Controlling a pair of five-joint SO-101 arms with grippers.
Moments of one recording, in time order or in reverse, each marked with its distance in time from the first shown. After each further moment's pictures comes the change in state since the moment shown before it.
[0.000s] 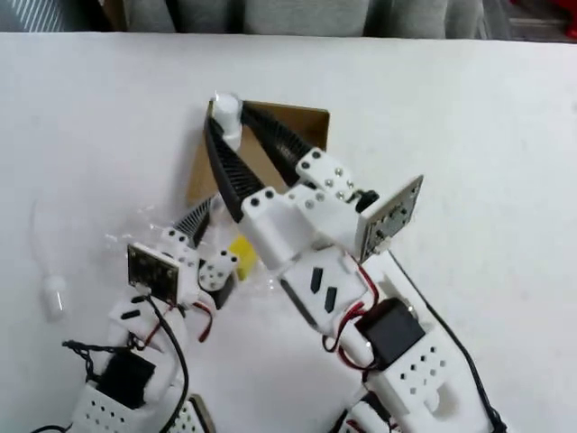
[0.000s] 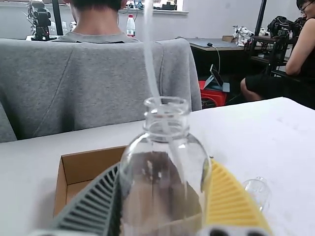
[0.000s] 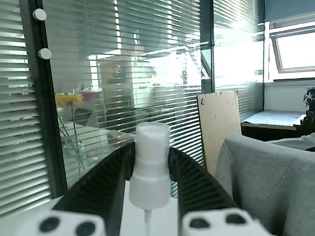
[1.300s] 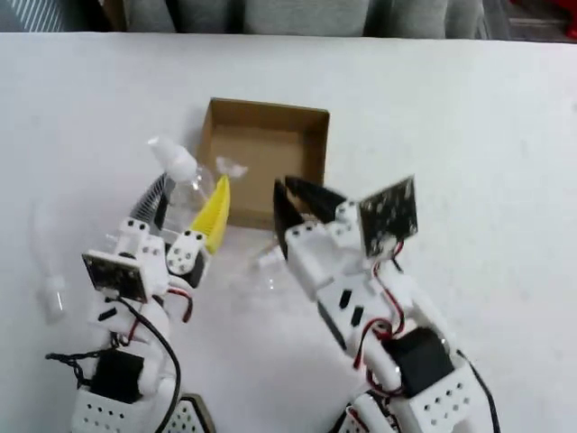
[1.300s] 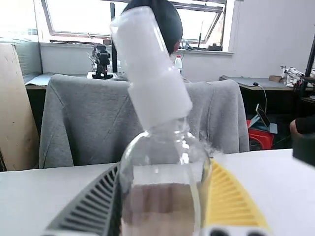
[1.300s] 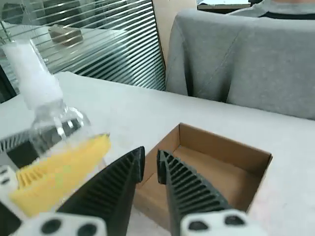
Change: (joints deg) left arm -11.3 0.0 0.1 -8.6 0.0; right arm 8.4 -17.2 11.6 33.4 -0.1
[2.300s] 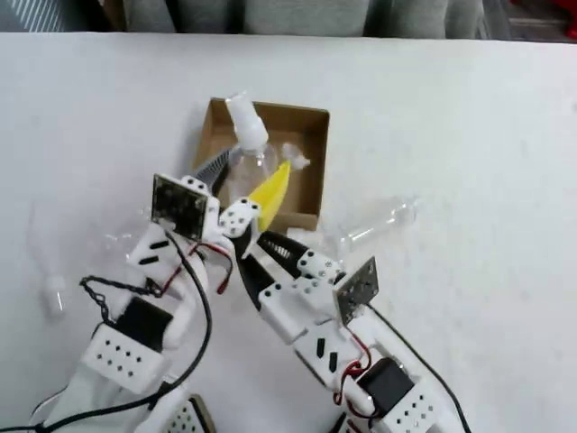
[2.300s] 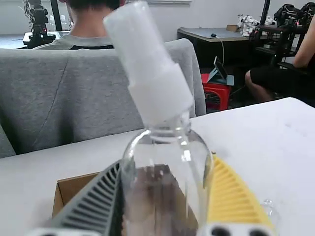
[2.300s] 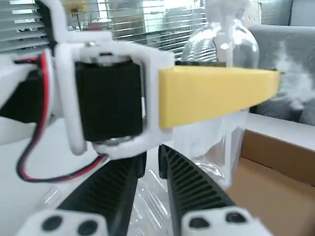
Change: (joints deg) left arm 11.8 39.5 -19.0 -10.6 0.0; right arm -11.8 -23.8 38.3 -26.5 -0.1
